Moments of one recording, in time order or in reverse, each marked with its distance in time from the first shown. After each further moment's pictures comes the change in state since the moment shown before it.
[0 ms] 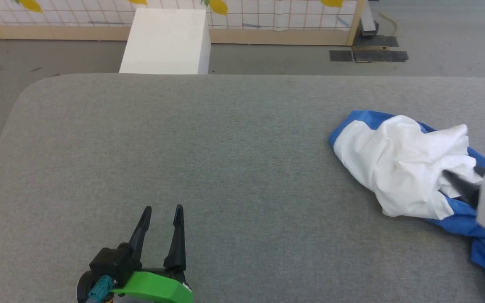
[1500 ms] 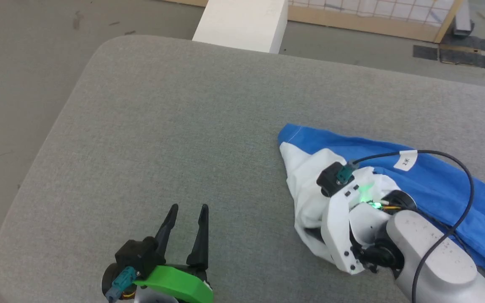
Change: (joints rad) left arm -0.054 0.000 -0.099 0.067 -0.049 0.001 0.000; right arm -0.233 0.127 0.746 0.450 0.084 0.007 -0.229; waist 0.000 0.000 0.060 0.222
